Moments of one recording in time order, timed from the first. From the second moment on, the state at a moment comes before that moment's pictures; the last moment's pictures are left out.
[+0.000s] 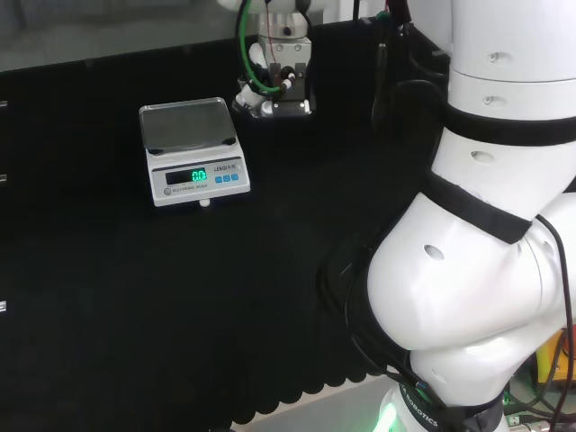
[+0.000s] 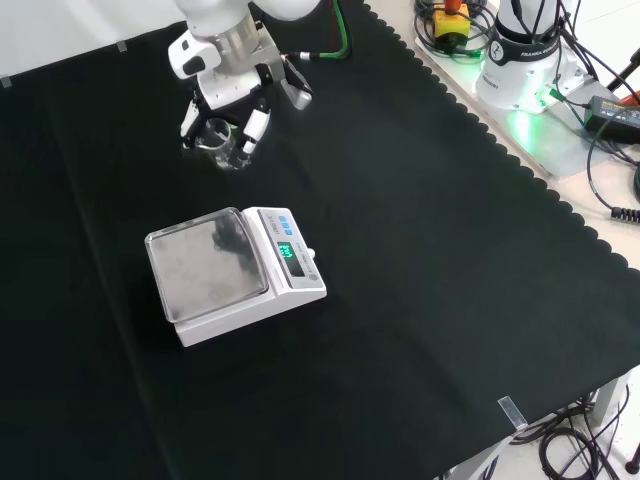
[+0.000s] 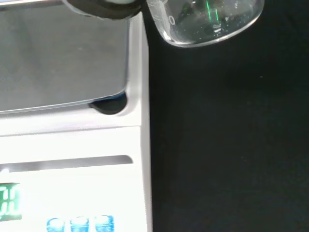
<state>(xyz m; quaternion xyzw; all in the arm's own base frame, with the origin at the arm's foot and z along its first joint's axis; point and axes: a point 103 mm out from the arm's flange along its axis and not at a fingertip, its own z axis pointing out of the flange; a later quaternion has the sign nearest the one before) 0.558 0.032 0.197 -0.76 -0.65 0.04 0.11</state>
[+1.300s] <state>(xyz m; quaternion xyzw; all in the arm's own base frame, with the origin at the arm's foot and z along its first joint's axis) 0.619 0.112 0.185 -0.72 -0.69 0.00 0.10</state>
